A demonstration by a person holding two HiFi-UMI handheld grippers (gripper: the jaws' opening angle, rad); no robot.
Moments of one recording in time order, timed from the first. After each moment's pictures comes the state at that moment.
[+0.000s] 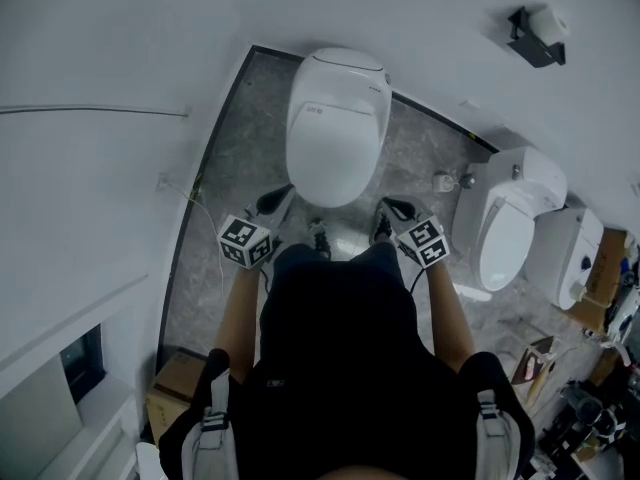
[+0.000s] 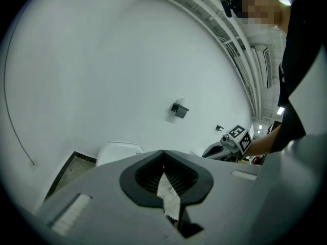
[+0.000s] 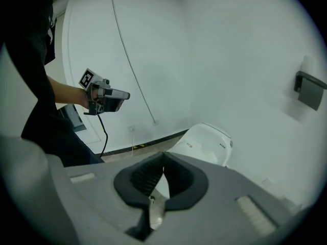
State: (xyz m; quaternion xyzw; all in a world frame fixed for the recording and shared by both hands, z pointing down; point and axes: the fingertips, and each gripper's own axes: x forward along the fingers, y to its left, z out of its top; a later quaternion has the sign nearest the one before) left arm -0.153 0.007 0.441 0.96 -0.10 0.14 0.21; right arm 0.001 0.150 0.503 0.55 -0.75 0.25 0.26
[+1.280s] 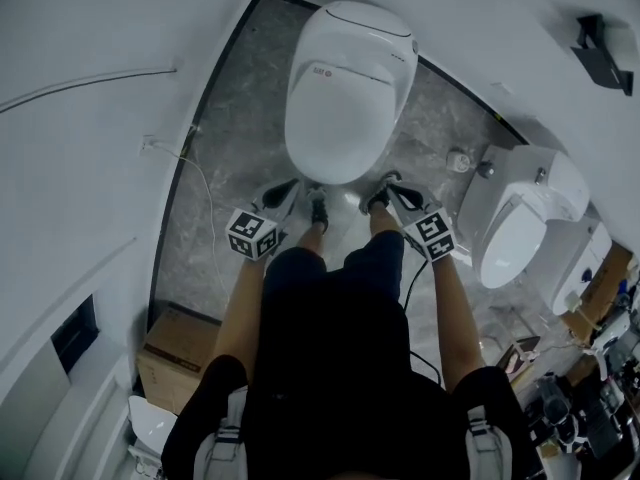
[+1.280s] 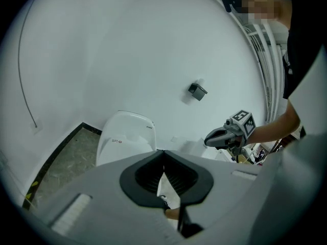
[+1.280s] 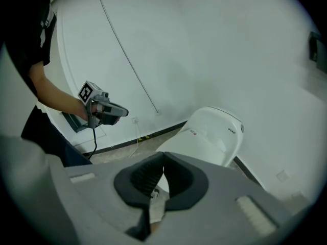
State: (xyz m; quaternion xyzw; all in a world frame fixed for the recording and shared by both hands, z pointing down) left arm -0.126 0.007 0.596 0.92 -0.14 0.22 0.29; right arm 0.046 0.117 0.601 0.49 -0.77 0.31 0.27
